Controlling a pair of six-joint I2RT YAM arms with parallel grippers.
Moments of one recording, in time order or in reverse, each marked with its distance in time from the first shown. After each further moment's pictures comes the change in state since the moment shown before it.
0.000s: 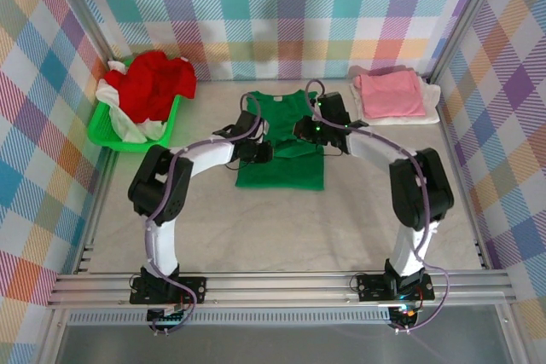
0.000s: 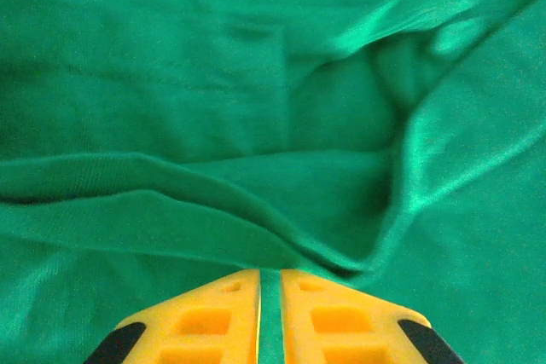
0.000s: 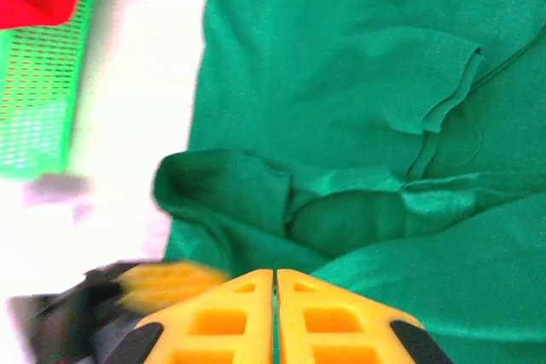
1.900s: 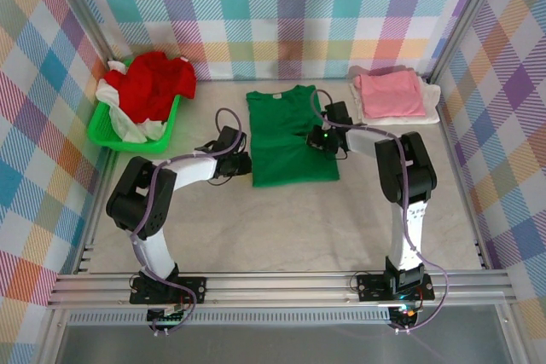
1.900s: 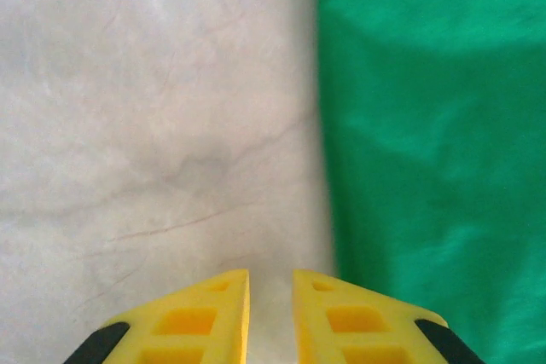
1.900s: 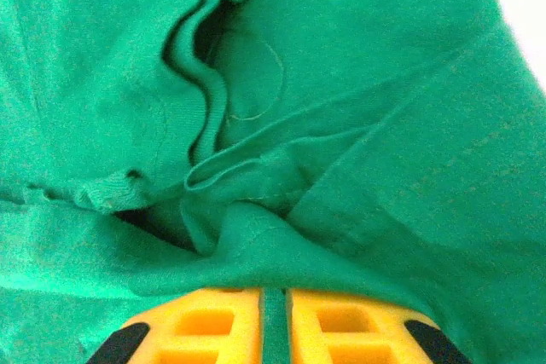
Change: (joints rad) left arm 0.051 -0.188 -0.309 0.093 -0.169 -0.088; right arm -0.124 0.268 0.067 -0.009 0.014 -0.037
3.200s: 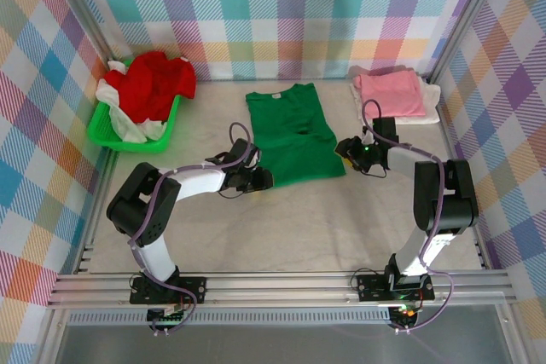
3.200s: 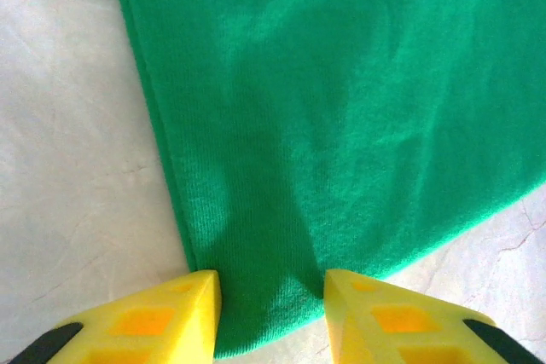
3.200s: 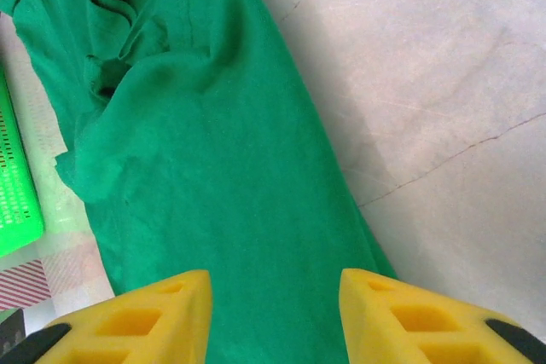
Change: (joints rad) left arm -0.123 -0.042 -0.066 0.019 0.218 -0.161; right arm -0.230 -0.351 -0.402 0.029 -0.244 0.137
